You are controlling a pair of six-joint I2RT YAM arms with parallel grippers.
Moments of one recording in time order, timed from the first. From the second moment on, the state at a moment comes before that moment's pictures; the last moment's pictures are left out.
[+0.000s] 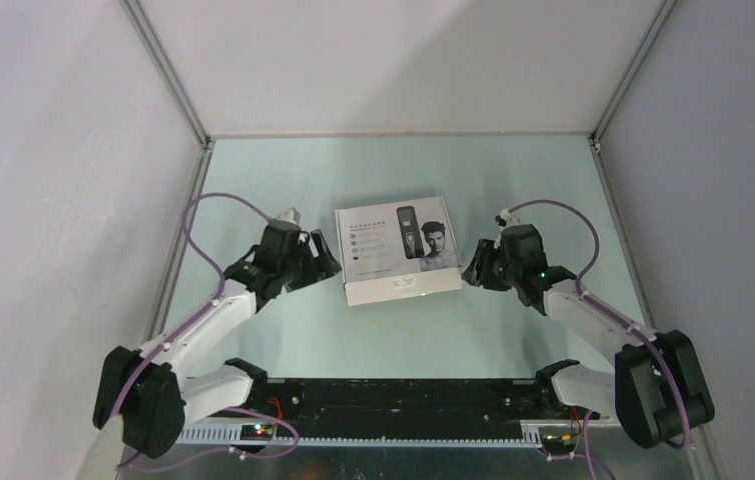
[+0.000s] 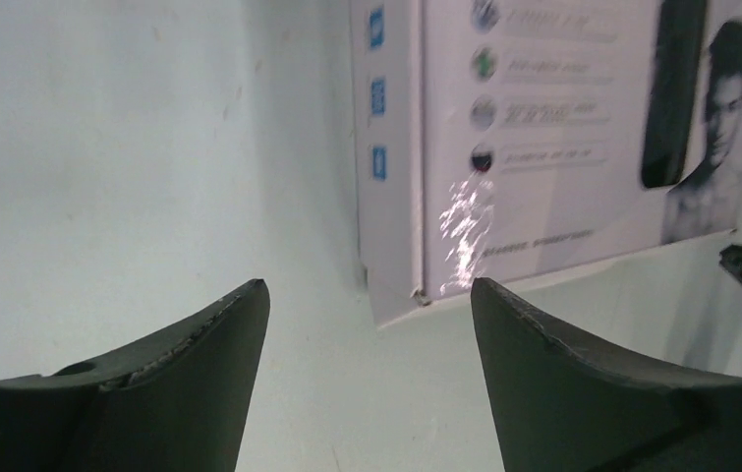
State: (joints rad) left arm -0.40 1.10 0.64 -0.37 0.03 -0.70; right arm 0.35 1.20 0.57 -0.17 -0.14 0.49
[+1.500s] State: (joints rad) left arm -0.44 2.23 1.66 -0.14 0.43 -0.47; right arm 0.52 1.53 0.53 0.37 -0.14 0.39
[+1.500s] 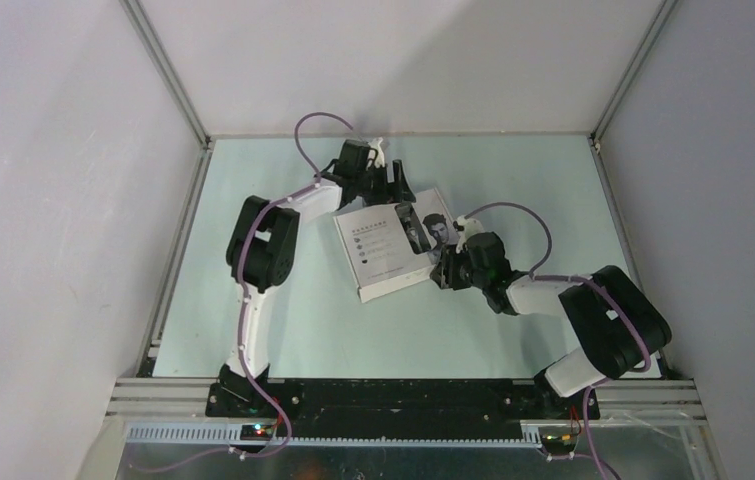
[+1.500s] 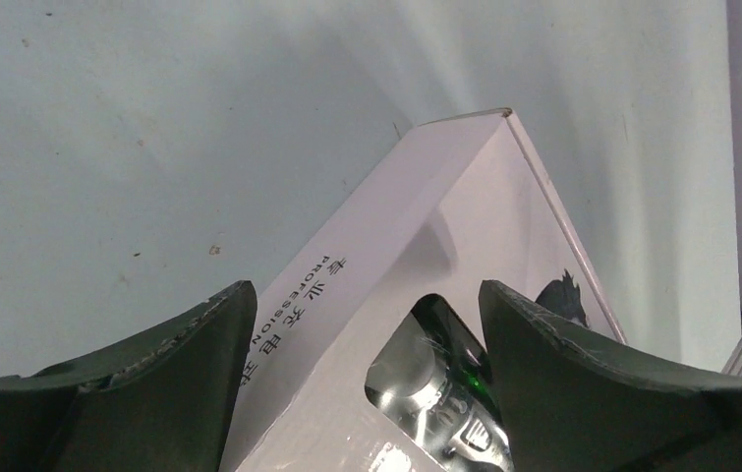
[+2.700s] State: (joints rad) left arm -0.42 1.86 1.09 0.25 0.32 -0.70; right arm 0.72 1.48 0.48 0.40 -0.02 0.19
